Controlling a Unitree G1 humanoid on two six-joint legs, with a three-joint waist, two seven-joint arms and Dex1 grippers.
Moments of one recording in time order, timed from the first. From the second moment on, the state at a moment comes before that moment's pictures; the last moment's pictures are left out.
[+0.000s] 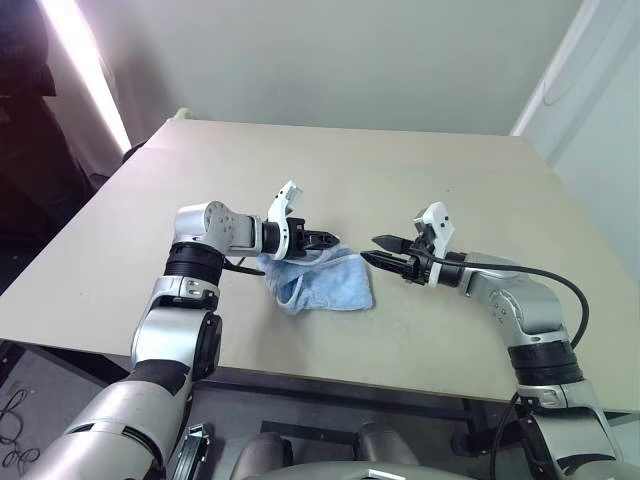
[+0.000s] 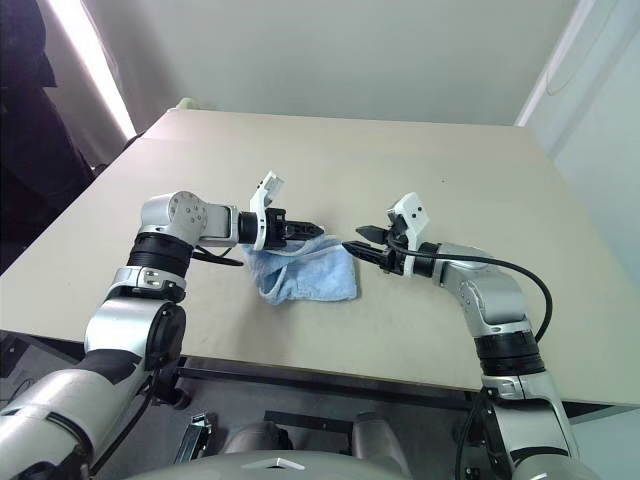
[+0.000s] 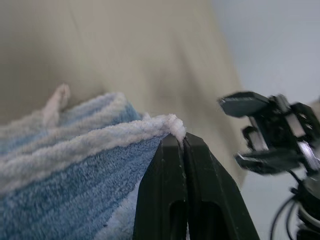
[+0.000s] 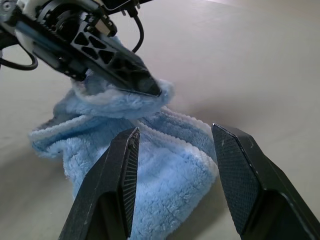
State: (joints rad) left arm -1.00 0.26 0.08 0.71 -0.55 1.26 -0.69; right arm -0.40 -0.48 0.01 0.01 0.42 0.60 0.86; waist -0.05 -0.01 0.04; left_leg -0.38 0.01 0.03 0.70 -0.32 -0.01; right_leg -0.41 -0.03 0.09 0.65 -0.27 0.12
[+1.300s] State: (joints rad) left arm -1.00 0.01 -0.11 0.70 -0.41 1.16 -0.75; right arm -0.39 -0.48 -0.10 0.07 0.41 0.58 0.68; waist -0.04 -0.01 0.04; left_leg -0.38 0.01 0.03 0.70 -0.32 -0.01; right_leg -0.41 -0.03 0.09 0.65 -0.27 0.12
